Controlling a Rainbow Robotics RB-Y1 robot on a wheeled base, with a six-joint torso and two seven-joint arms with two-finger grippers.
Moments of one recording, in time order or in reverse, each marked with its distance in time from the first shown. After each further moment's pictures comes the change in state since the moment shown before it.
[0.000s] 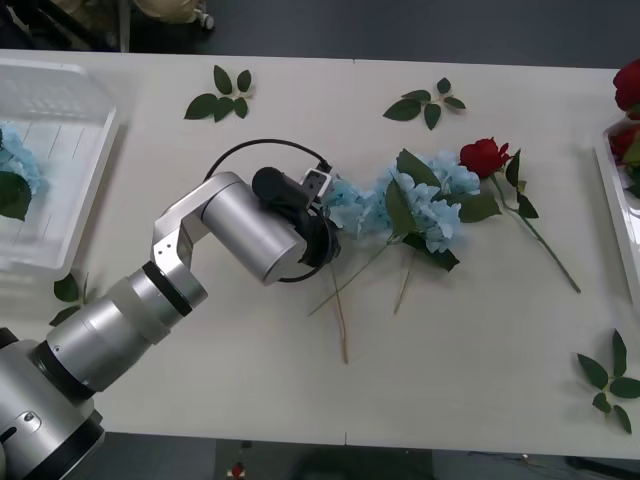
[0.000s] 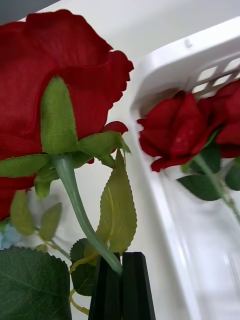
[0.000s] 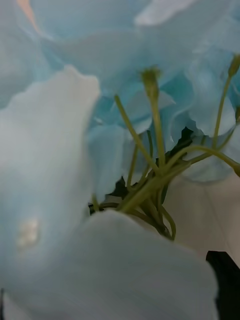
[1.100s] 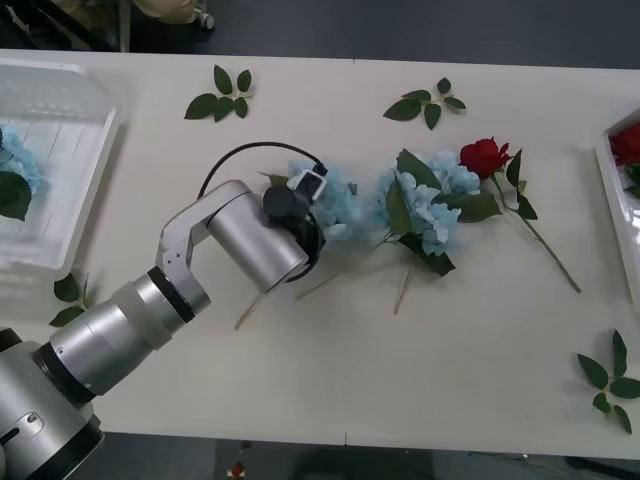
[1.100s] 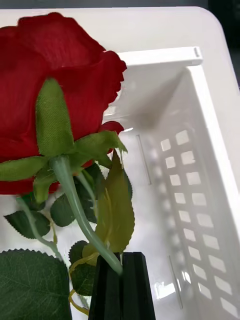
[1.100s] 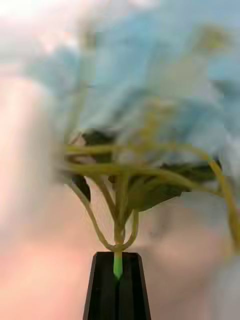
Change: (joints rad) right arm 0.207 -0.112 0.055 0.044 0.080 -0.428 0.163; left arm 0.000 0.001 -0.029 0.012 -0.163 0.014 0.000
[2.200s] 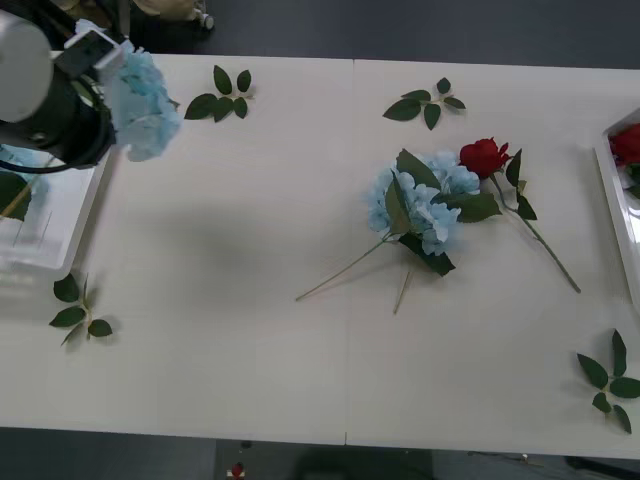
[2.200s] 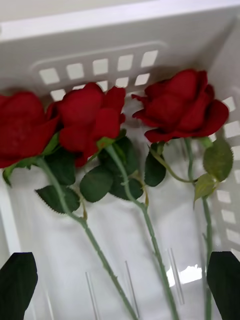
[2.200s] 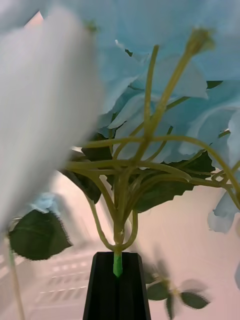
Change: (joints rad) right arm -0.009 0.001 0.001 0.038 -0.121 0.091 0.056; left arm 0.001 0.282 0.724 -0.551 0.111 0.809 -0.652
